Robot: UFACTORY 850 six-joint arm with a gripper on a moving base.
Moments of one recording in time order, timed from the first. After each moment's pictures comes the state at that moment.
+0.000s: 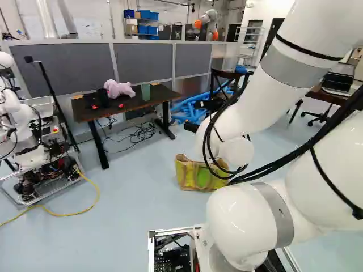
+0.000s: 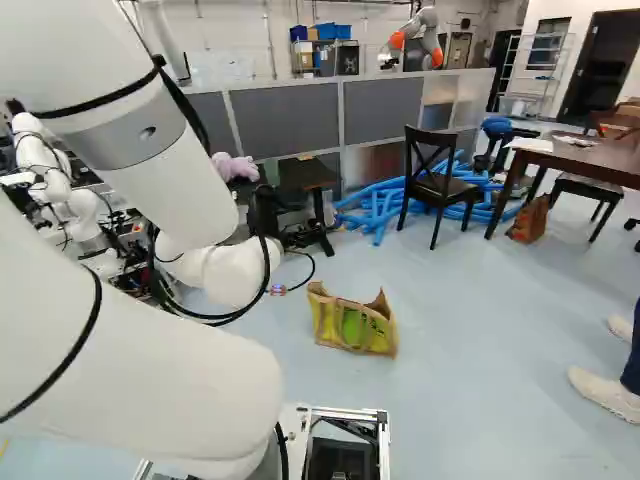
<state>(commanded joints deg) 0.0 16.0 -5.0 0.0 50.0 0.0</state>
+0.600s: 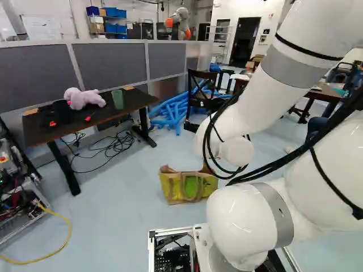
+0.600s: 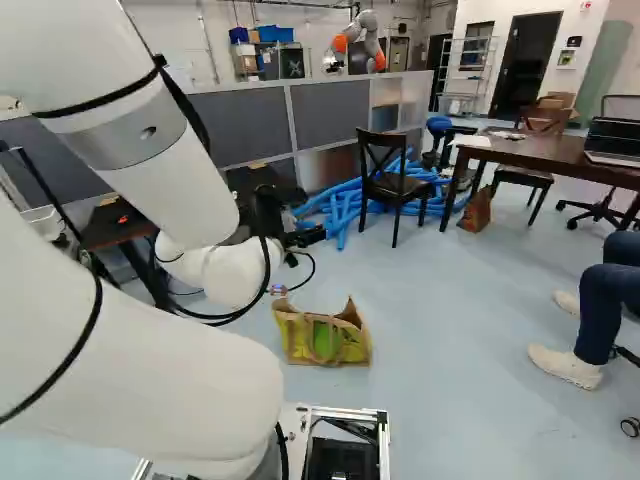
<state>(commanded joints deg) 0.0 16.0 -5.0 0.0 50.0 0.0</state>
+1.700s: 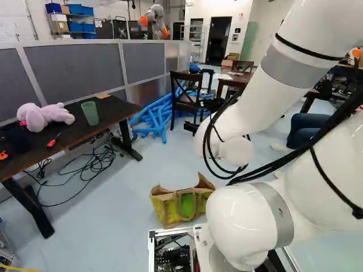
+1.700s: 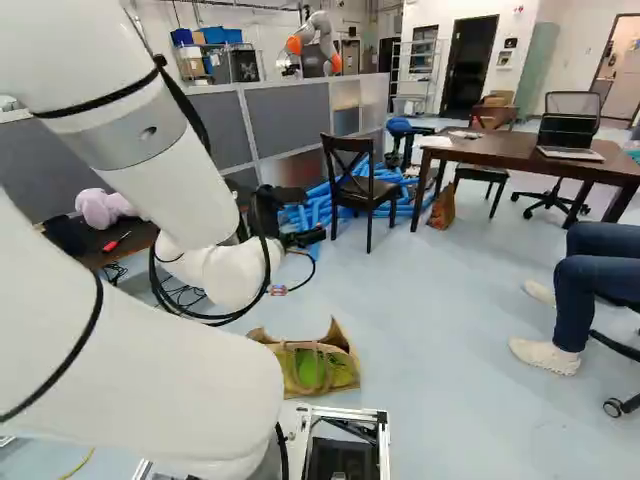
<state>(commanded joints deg) 0.0 15.9 -5.1 0.0 50.0 0.0</state>
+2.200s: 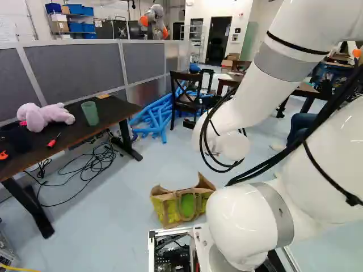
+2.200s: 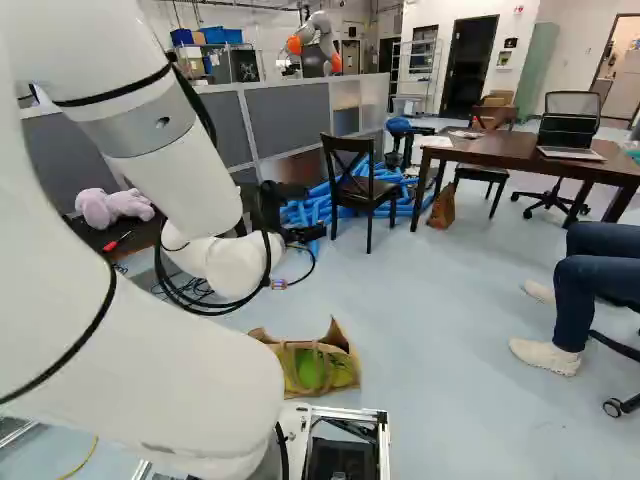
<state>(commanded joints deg) 1.1 12.2 -8.3 2.9 50.0 0.0</state>
